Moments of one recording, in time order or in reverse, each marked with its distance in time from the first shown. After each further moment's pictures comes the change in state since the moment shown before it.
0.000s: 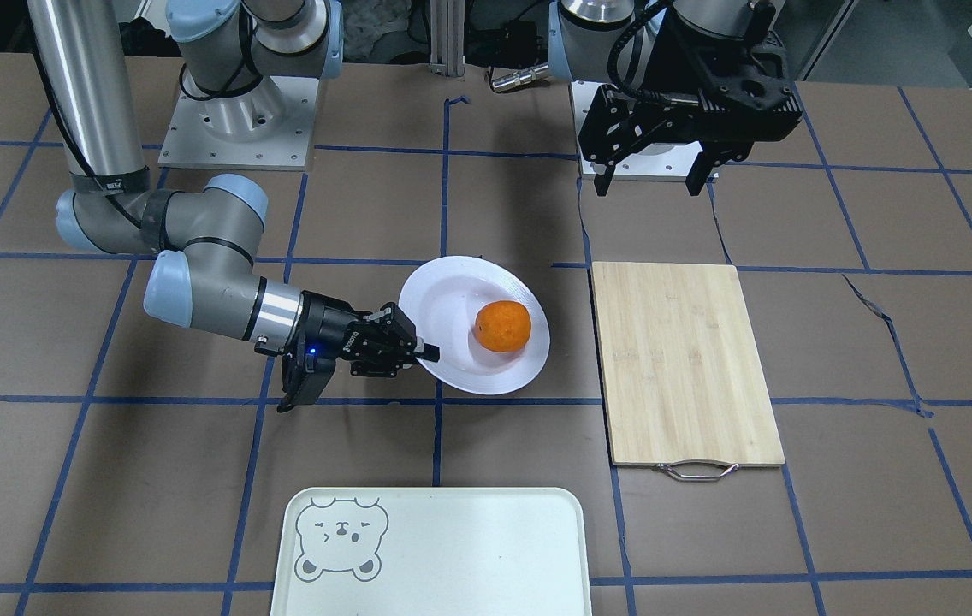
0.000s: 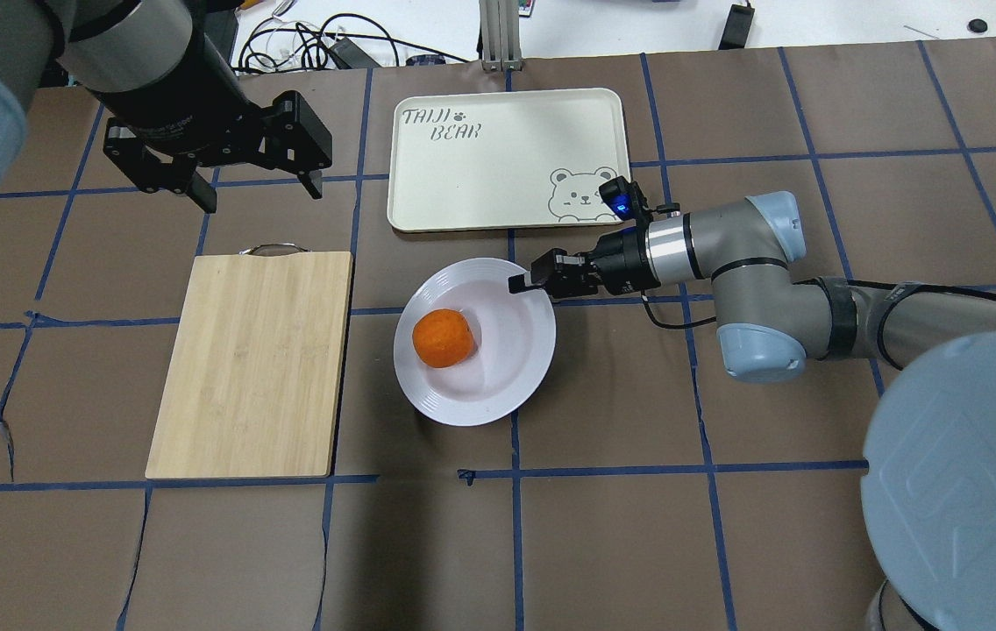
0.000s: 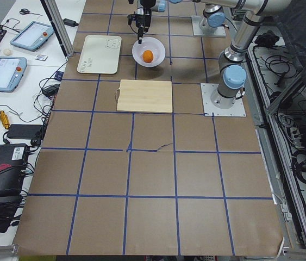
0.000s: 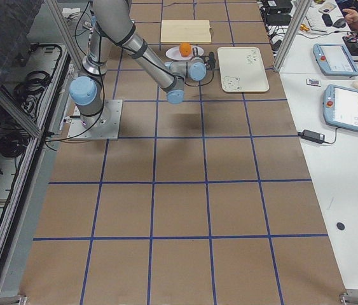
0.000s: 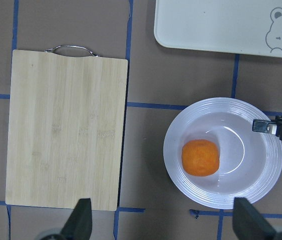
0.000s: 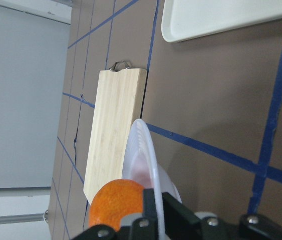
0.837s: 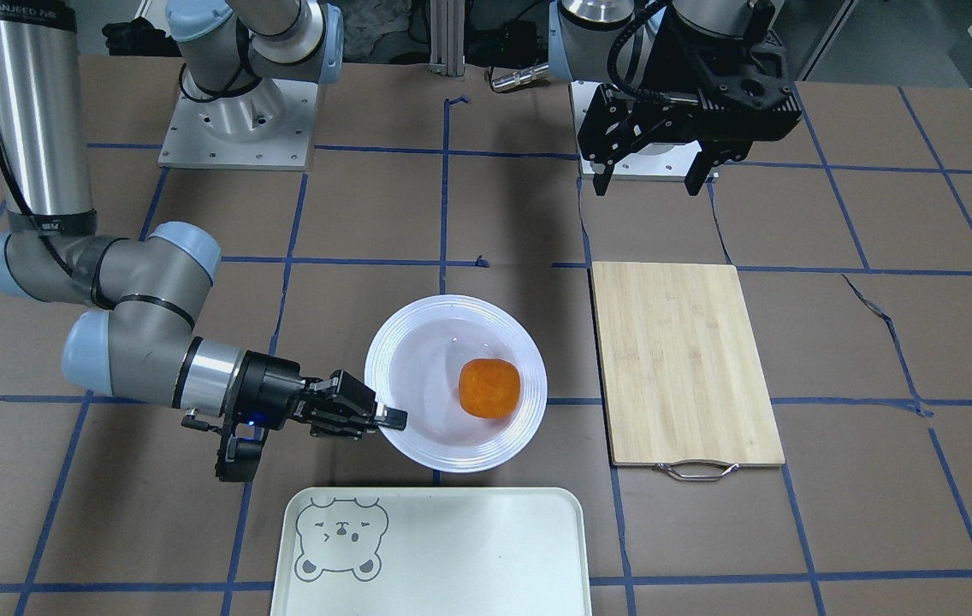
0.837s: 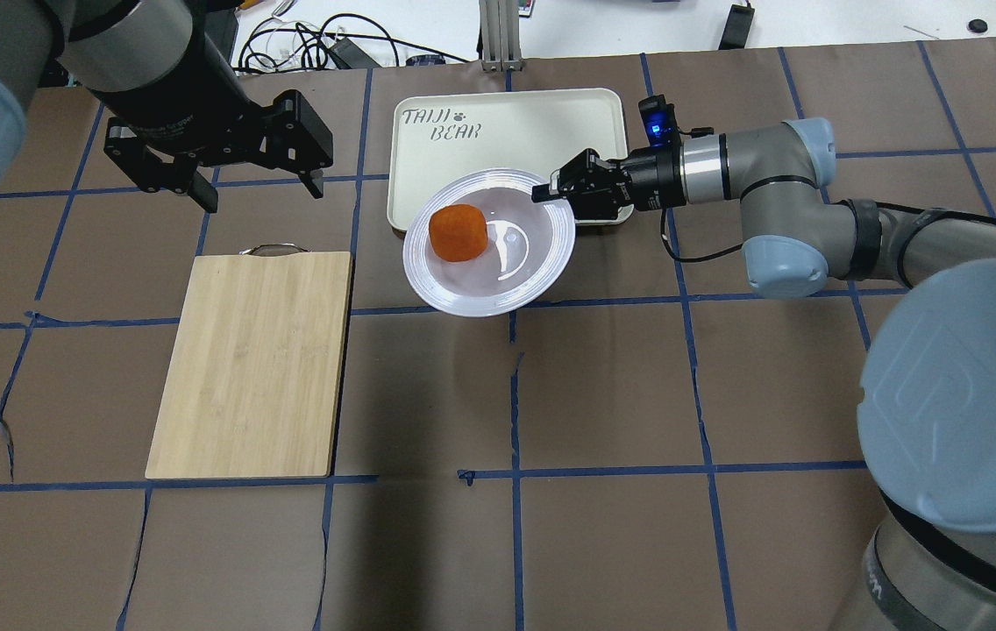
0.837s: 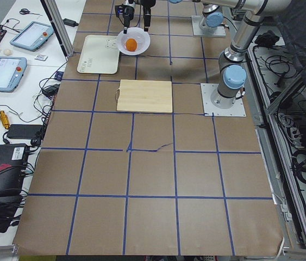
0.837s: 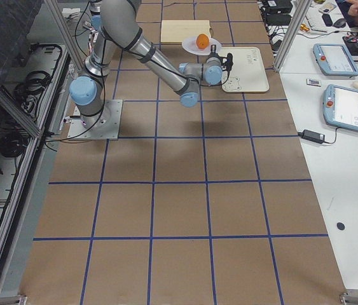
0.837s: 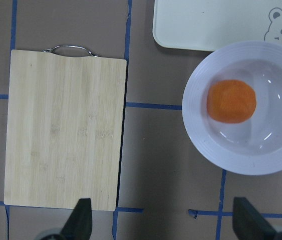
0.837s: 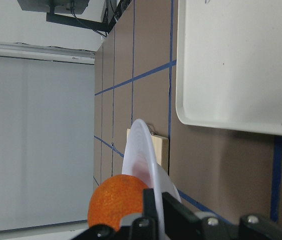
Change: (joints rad) left arm 0.000 -0.001 0.001 0.000 -0.004 -0.001; right arm -0.068 0.117 -0.301 0.150 0.095 0.133
